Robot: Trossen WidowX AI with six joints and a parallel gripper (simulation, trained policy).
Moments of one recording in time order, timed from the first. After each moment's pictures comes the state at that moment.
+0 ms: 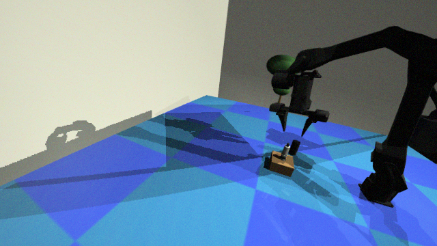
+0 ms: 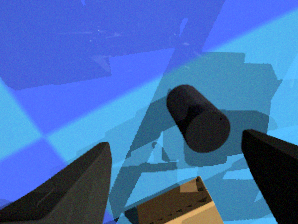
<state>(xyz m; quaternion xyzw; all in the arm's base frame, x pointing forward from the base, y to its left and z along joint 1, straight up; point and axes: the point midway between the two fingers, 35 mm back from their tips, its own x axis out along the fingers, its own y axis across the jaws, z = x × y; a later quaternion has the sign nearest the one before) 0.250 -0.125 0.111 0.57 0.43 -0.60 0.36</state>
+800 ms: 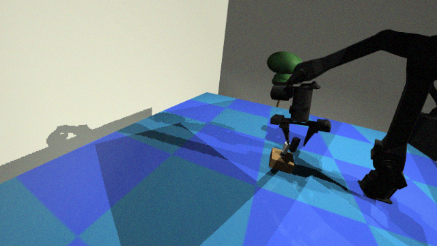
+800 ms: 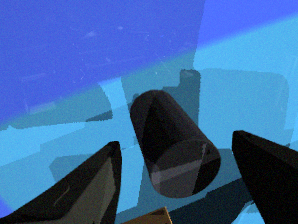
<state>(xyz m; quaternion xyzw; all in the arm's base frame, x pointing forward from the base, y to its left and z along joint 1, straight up) 0.232 -0.107 0.068 0.53 0.50 -0.57 0.38</state>
